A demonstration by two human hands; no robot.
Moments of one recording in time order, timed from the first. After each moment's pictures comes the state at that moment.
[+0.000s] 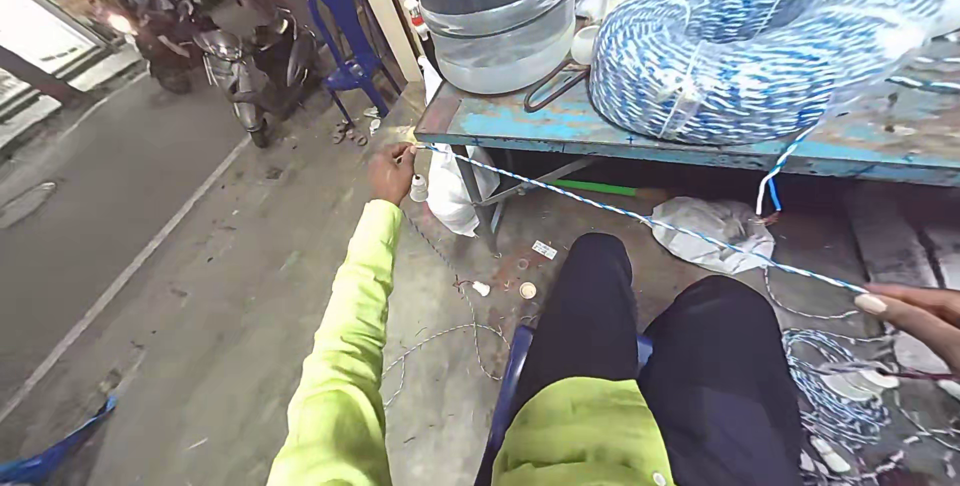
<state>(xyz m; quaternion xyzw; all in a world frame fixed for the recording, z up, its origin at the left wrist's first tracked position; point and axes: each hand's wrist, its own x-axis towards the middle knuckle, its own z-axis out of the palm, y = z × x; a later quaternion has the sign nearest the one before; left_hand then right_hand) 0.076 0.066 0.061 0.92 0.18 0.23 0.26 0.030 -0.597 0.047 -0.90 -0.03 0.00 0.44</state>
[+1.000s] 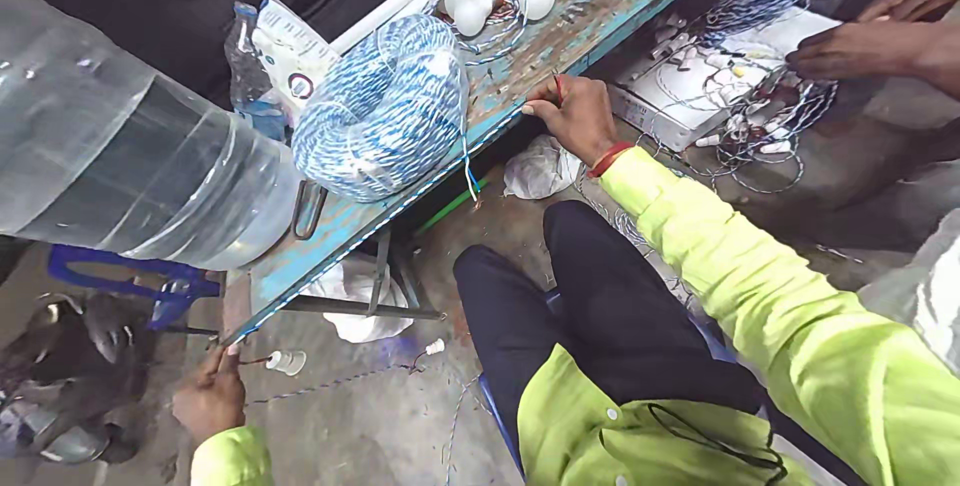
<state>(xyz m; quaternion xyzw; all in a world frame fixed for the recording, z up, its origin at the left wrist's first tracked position) 0.093 0.076 0.066 0.95 0.14 0.20 0.20 0.131 -0.577 0.064 -0.88 0.07 -0.27 0.40</state>
